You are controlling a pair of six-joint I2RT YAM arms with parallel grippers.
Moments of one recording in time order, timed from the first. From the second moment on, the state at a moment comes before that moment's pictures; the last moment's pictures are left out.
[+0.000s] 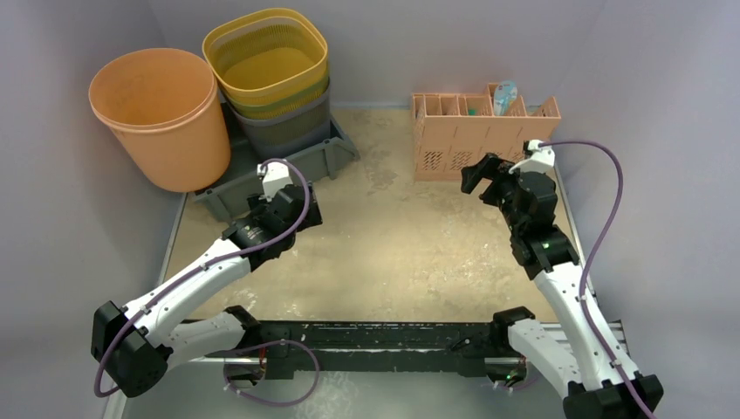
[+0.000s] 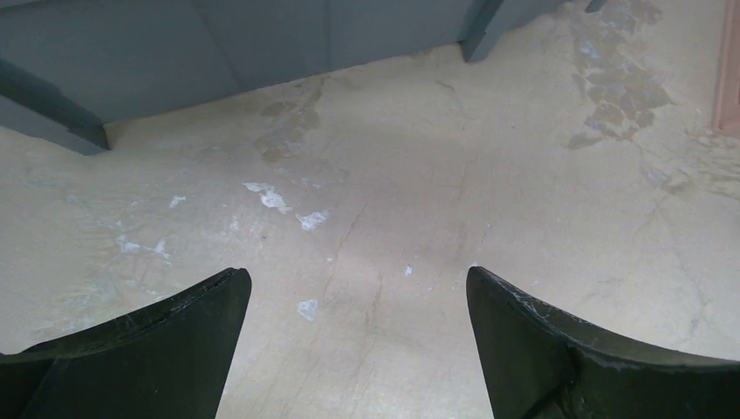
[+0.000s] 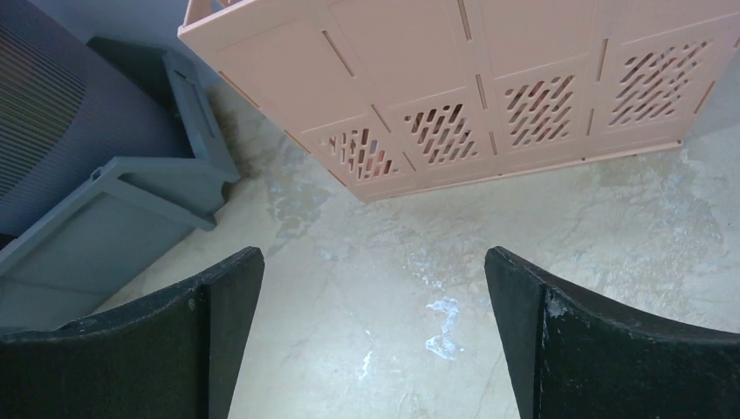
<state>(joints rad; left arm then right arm) -0.68 1.05 0.85 -0.58 -0.68 -0.68 0.23 0.83 0.83 -0.25 0.17 0.45</state>
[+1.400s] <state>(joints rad) -0.84 1.35 1.61 -0.74 -0.72 -0.35 0.23 0.87 0.87 -0.41 0.24 0.48</state>
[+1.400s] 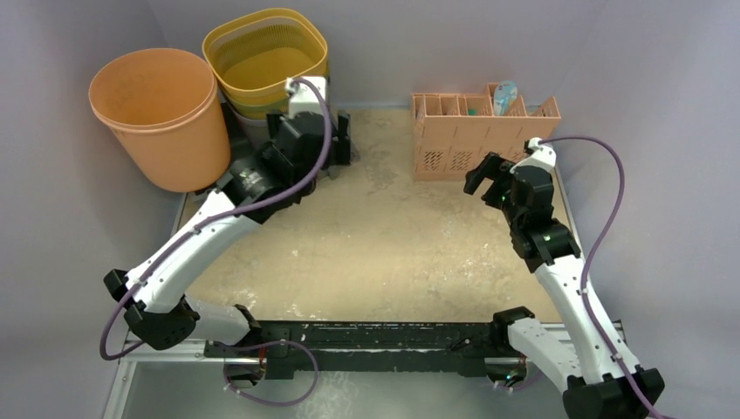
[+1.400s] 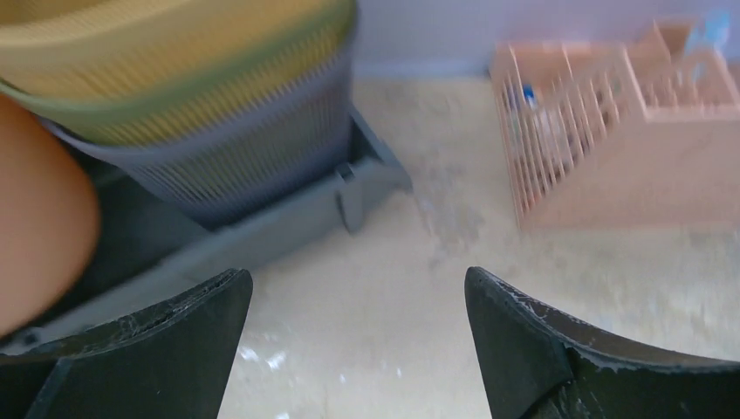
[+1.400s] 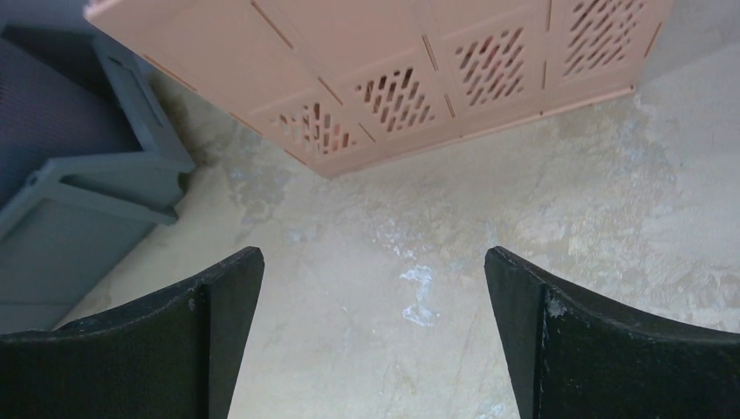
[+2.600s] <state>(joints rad) -0.23 1.53 2.32 -1.12 -1.26 -0.33 0.23 0.94 0.94 -0.37 0.21 0.46</state>
